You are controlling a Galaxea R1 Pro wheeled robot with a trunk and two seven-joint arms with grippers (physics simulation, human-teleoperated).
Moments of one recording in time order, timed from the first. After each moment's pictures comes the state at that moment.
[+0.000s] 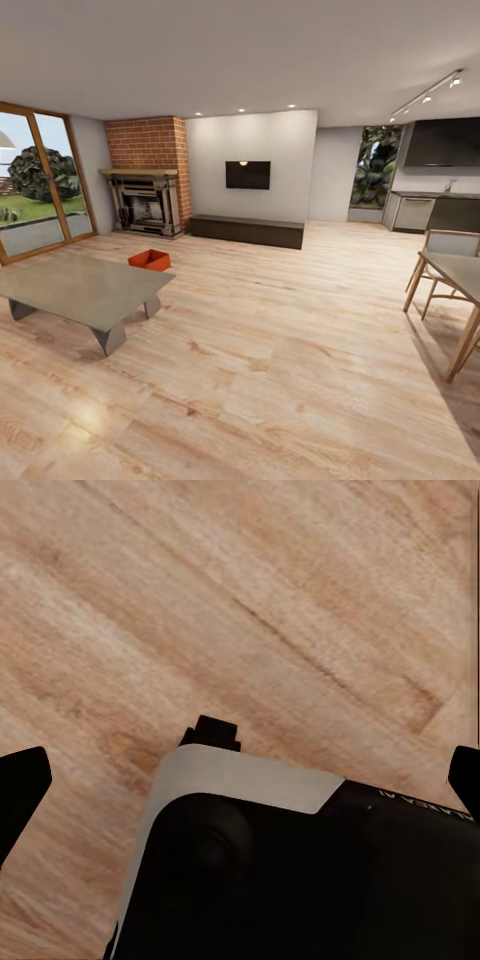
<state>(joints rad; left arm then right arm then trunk) -0.23 0.01 -0.14 0.00 0.43 -0.02 0.05 -0.16 0.01 0.23 0.02 -0.07 -0.14 -0.10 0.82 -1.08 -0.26</state>
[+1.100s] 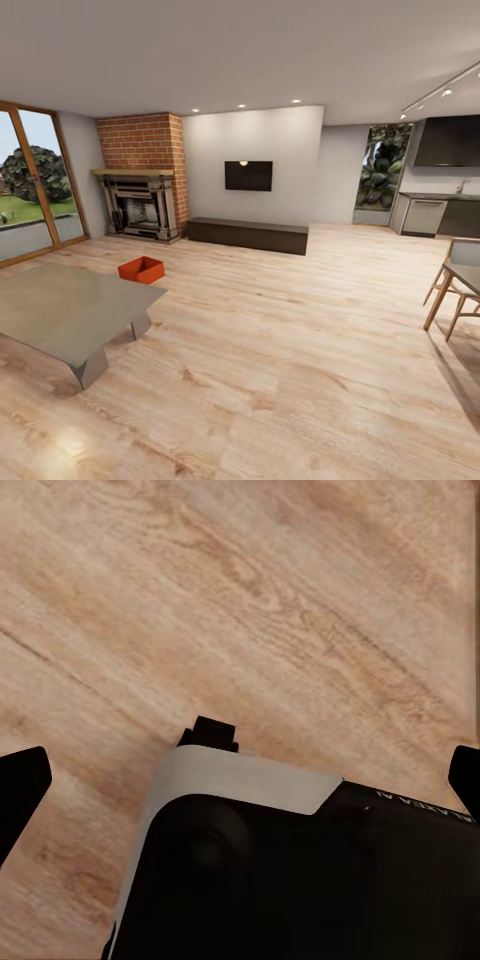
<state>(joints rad) -0.23 0.01 -0.14 0.00 0.43 -0.03 0.05 -0.16 0.02 0.22 0.02 -0.08 -0.14 -0.10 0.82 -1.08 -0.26</state>
